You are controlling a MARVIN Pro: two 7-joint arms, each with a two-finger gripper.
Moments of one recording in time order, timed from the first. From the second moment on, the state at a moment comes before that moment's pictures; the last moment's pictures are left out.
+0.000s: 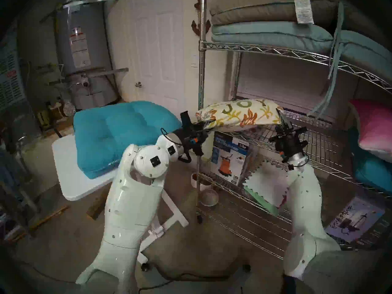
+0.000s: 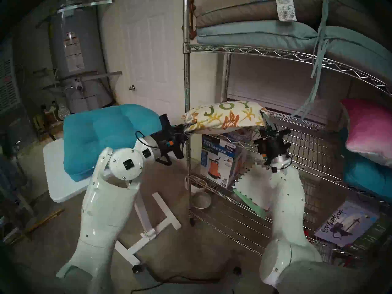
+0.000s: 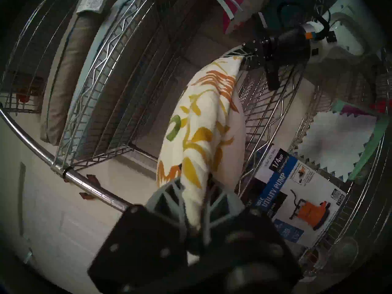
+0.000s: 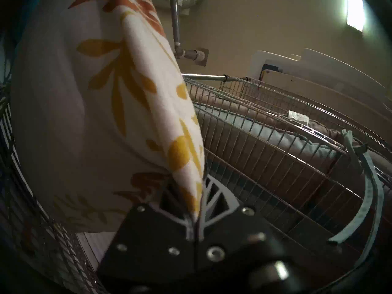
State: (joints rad) left arm 1.30 -1.55 -1.39 -1.82 0.77 -0.20 -0.68; right arm -1.04 -1.44 2.01 -1.01 -1.58 -0.97 -0.74
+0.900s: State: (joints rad) left arm 1.27 -1.59 -1.31 -1.80 0.82 -0.20 -0.68; right arm -0.98 -1.43 2.14 -0.98 -1.62 -0.97 -0.63
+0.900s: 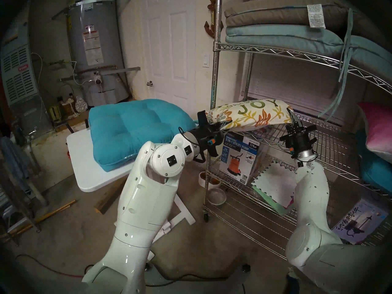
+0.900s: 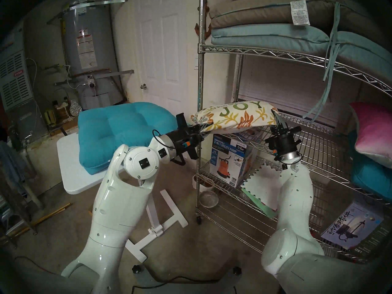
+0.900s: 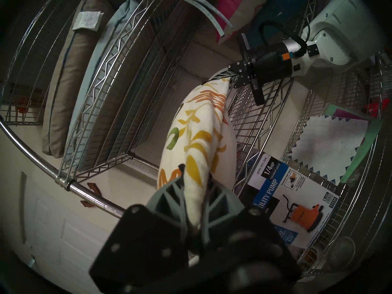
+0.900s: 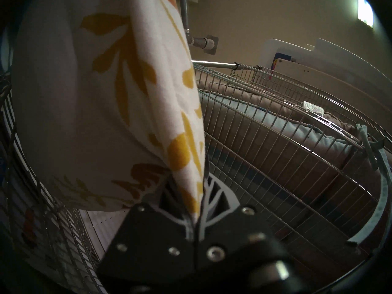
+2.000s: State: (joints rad) left arm 1.22 -1.60 -1.29 -1.81 0.82 -0.21 -0.68; right arm -0.91 -1.39 2.18 -1.14 -1.72 -0.97 -0.52
